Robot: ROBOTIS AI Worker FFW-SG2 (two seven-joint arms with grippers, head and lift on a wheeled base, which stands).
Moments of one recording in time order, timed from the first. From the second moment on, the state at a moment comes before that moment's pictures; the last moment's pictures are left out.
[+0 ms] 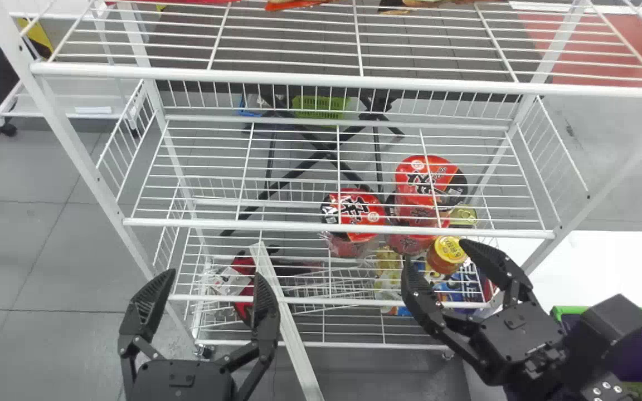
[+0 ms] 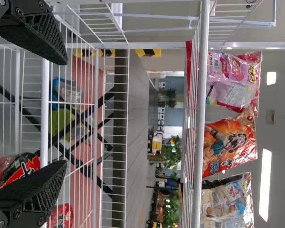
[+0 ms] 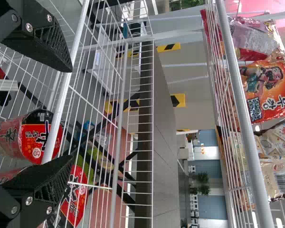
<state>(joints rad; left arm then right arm) 0.80 0.23 -0.38 -2.16 -0.09 -0.21 0.39 0.72 -0.12 0.00 -2.18 -0.12 0.05 0.35</state>
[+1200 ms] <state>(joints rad) 0.80 0.23 -0.38 -2.16 -0.10 -0.21 0.40 0.71 -0.12 0.00 -2.17 -0.11 0.05 0.36</state>
